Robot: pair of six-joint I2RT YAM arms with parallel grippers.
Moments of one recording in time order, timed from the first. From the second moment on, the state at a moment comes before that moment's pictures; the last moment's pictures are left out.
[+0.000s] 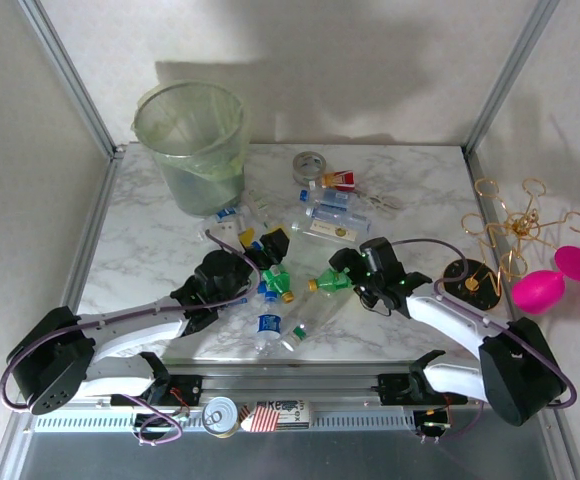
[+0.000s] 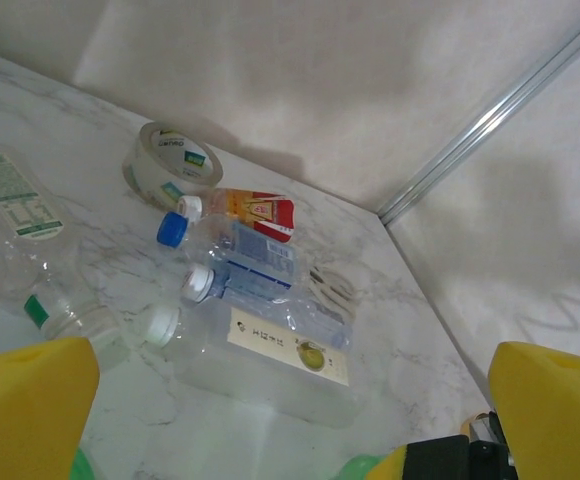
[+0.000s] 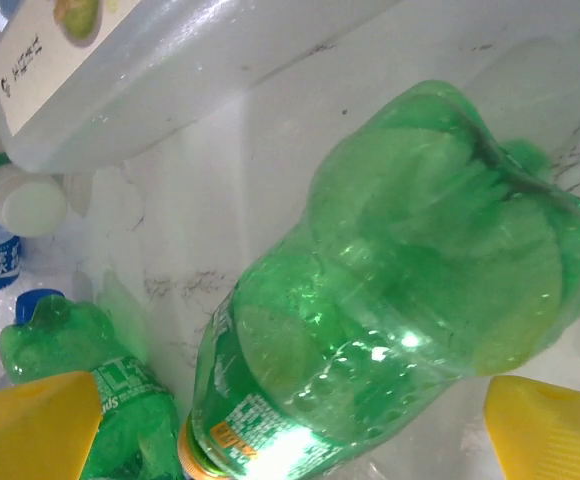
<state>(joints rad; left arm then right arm) -0.81 1.22 0.51 0.63 -0.37 -0.69 0.55 1.20 0.53 -0.18 -0.08 1.22</state>
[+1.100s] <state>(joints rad) -0.81 1.19 0.51 0.60 -0.45 -0.71 0.53 1.39 0.46 0.14 -0.02 1.33</state>
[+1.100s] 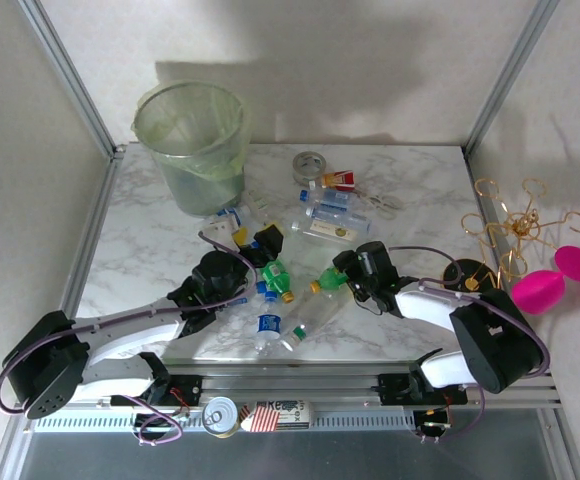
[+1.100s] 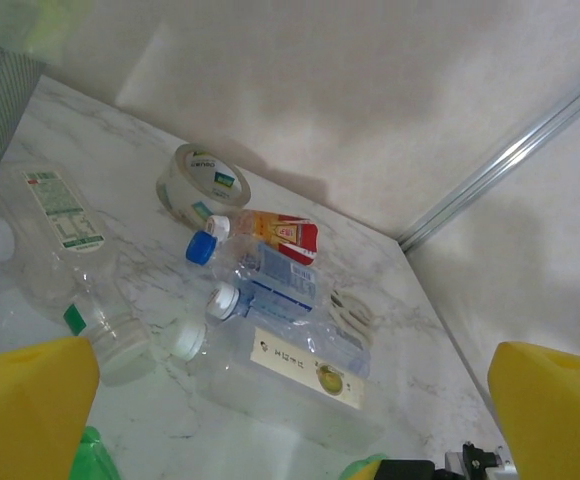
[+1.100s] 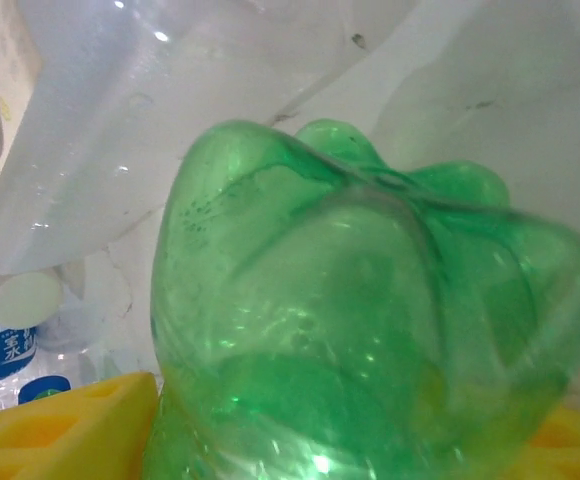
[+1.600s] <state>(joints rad) -0.76 1.16 0.53 0.55 -0.36 -0.65 0.53 1.25 0.51 0.15 0.02 1.21</state>
